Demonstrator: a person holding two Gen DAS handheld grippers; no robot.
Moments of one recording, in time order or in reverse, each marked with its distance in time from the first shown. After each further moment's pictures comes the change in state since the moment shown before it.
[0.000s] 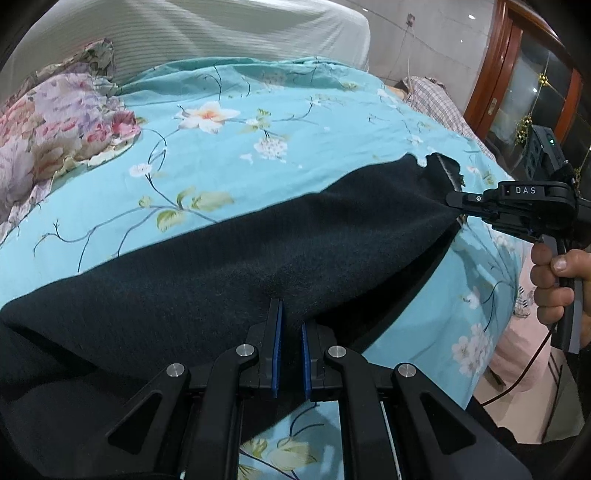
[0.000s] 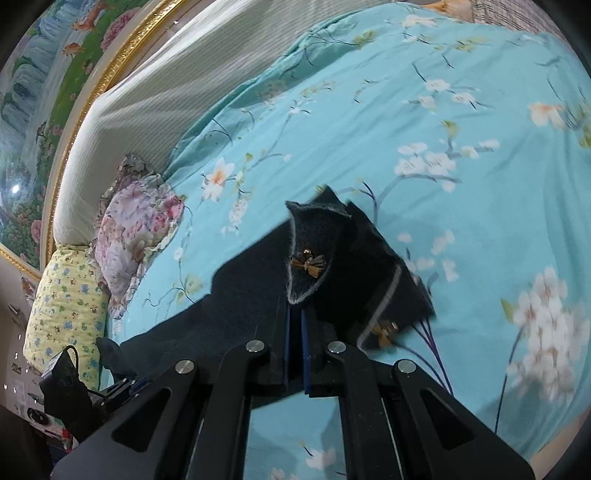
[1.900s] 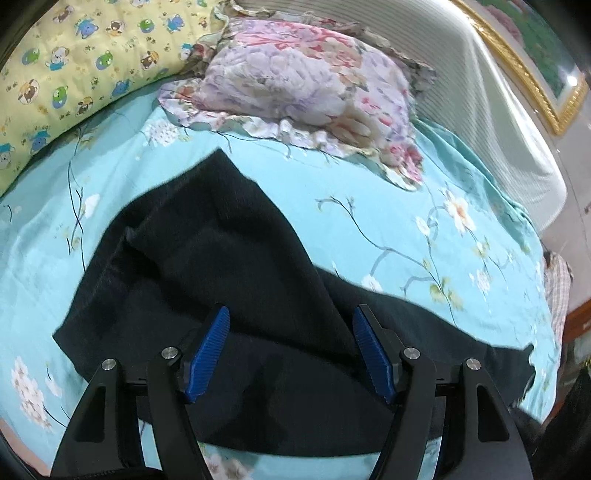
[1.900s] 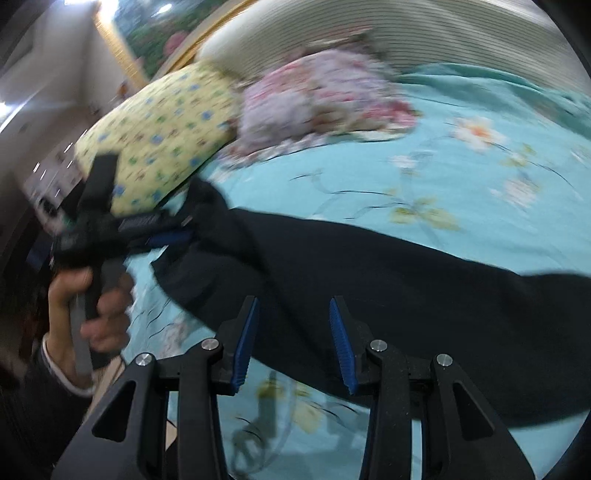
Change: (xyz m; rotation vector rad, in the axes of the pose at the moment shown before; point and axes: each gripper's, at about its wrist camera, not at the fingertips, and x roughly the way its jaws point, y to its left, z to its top) left arm -0.112 0.217 -0.047 -0.793 -0.101 0.349; right arm 0.075 0.231 -0.126 -0.739 0.239 0.304
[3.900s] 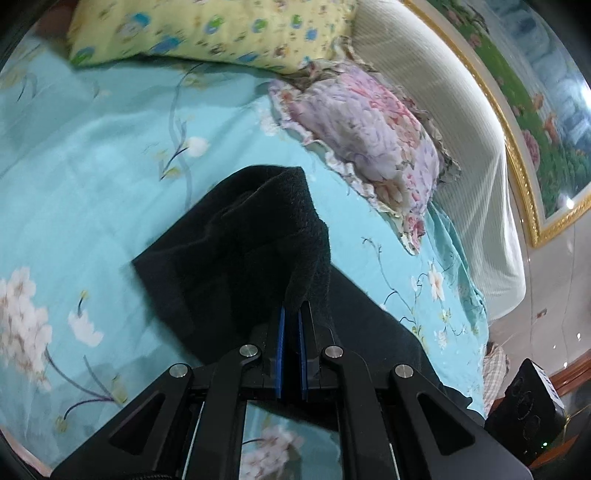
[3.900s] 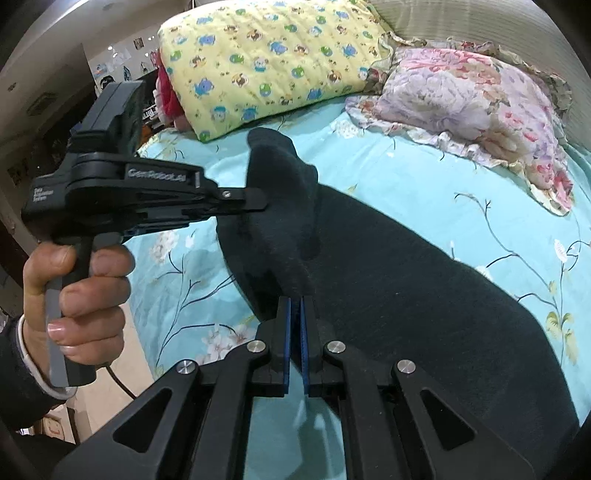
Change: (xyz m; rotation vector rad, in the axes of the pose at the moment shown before) left arm -0.038 0.131 -0.051 -0.363 -0.117 -0.220; right arm 0.101 0.125 0.021 -0.401 0.173 0.116
